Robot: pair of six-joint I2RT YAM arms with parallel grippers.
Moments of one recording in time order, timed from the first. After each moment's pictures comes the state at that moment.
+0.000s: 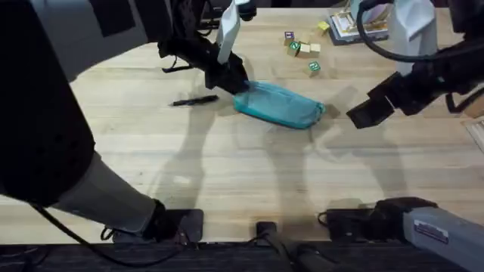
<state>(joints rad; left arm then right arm) -0.22 1.78 1.26 -0.77 0.73 1.09 0.07 1.20 1.16 -1.24 -0.03 -0.50</state>
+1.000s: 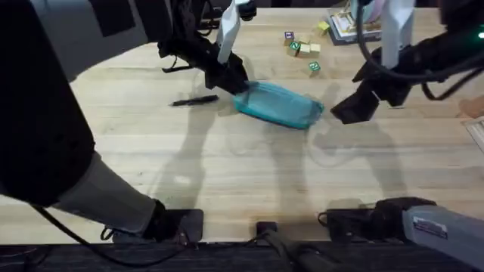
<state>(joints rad) -0.22 1.78 1.26 -0.77 0.73 1.09 0.07 1.27 1.16 -1.13 -0.31 -0.74</state>
